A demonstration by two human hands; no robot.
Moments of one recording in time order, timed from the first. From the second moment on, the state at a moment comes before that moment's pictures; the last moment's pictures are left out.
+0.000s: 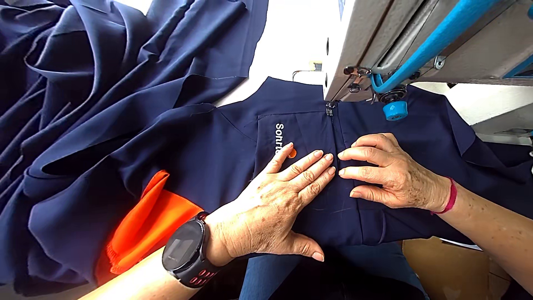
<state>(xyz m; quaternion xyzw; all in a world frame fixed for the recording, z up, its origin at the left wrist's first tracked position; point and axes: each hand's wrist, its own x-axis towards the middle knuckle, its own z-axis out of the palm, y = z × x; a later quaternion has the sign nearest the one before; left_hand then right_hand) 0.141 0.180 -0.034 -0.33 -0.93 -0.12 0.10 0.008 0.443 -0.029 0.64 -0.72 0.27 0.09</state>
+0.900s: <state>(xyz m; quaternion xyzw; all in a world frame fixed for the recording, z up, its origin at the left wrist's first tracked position) 0.141 0.182 -0.035 -0.32 -0.93 -0.12 0.10 0.019 0.449 -0.029 0.59 -0.77 0.20 0.11</state>
